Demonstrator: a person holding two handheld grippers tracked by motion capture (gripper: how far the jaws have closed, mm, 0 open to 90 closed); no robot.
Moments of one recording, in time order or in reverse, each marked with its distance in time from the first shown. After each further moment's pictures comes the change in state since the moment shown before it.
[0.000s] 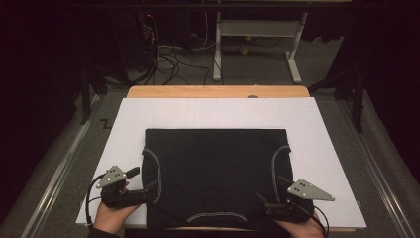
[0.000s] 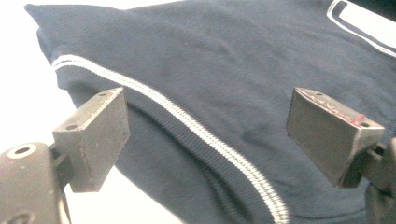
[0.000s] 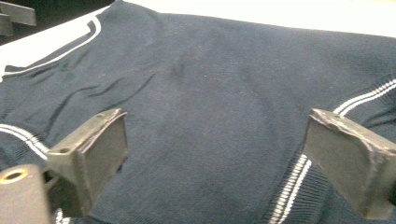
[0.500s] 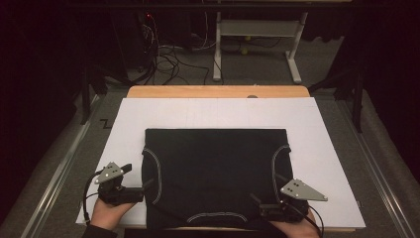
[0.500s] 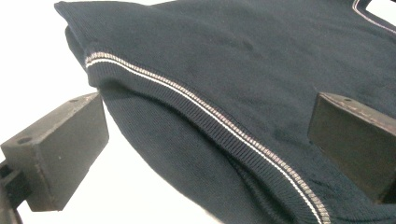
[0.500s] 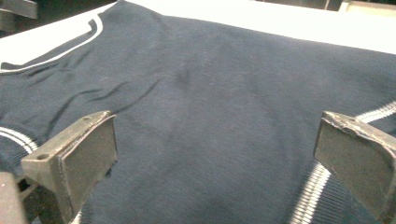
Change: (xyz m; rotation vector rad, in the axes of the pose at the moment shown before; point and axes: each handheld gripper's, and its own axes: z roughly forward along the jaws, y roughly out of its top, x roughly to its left) left arm 0.011 0.002 0.003 0.026 0.024 0.005; right arm 0.016 0.006 0.008 -0.006 -0.010 -0.052
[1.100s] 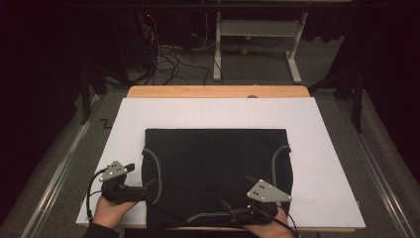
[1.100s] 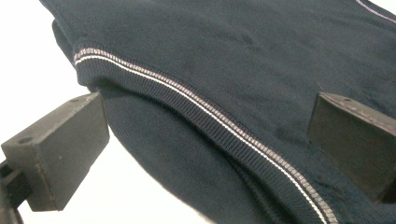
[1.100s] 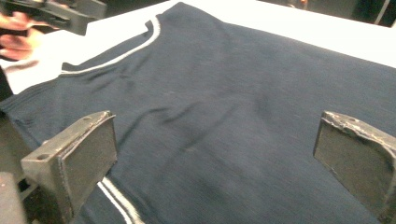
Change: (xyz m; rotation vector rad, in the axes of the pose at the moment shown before) left arm 0.001 0.003 0.008 0.016 0.000 0.022; right arm 0.058 0.017 0.038 0.001 0.118 -0.095
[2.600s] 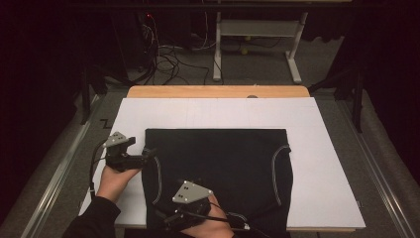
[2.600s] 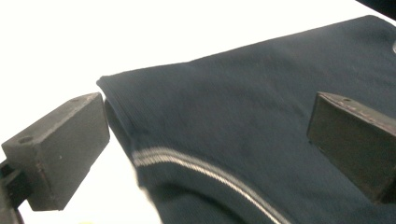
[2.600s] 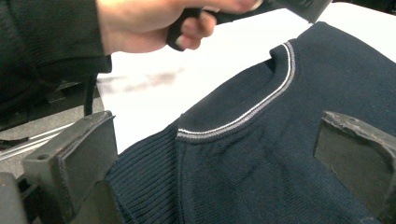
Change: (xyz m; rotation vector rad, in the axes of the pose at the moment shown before) left arm 0.046 0.064 0.029 -0.059 0.029 -0.043; right arm 0.103 0.050 0.097 0.043 0.239 -0.110
